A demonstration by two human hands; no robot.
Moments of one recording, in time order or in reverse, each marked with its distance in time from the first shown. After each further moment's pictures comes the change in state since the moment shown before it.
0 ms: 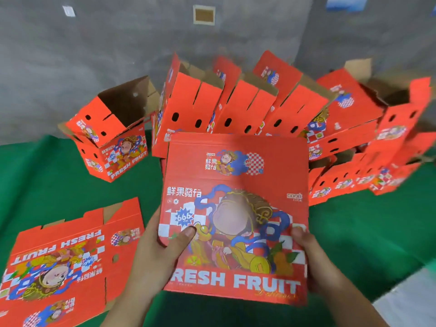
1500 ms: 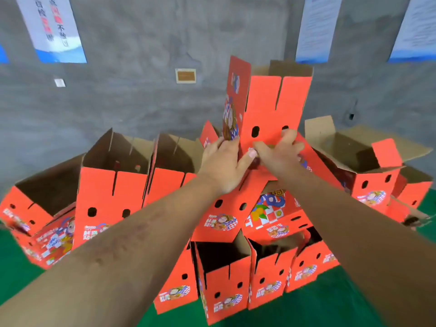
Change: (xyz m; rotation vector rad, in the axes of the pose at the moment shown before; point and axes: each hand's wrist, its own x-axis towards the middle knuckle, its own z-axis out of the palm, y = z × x) left_hand 0.327 0.220 0.306 0.945 -0.162 0.557; right_hand 0.256 -0.346 -0.087 -0.724 0.736 -0.558
